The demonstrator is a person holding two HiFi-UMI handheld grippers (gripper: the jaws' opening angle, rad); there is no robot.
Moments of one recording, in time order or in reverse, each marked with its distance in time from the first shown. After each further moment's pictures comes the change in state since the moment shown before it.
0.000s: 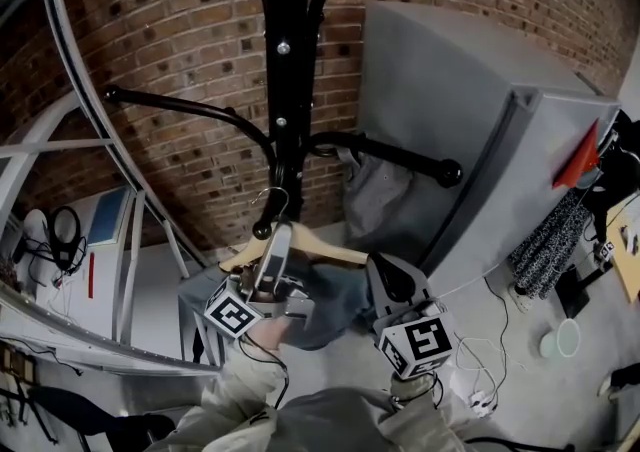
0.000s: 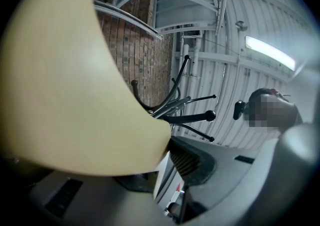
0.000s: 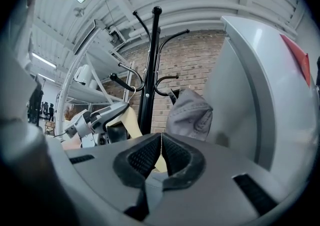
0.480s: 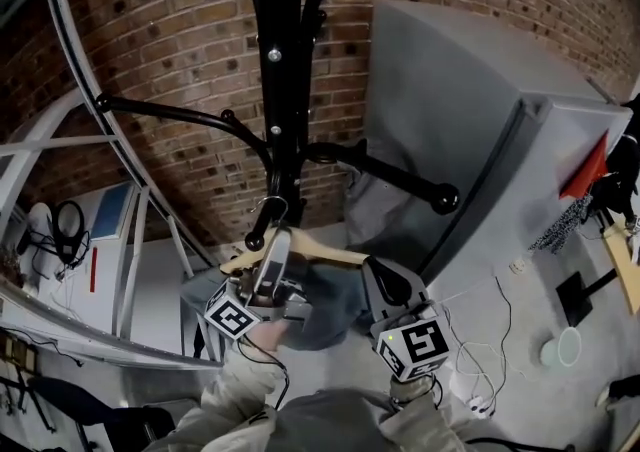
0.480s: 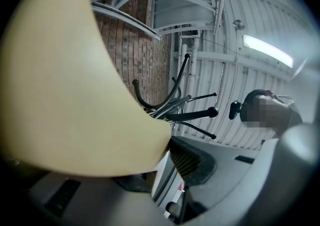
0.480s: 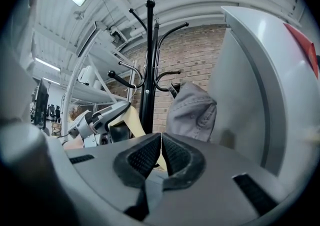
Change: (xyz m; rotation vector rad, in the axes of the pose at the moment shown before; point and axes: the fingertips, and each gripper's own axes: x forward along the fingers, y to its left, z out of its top) left arm 0.001 0.005 -0.005 0.022 -0.006 -0.006; right arm 0.010 -0.004 -0.006 0.009 0.021 0.070
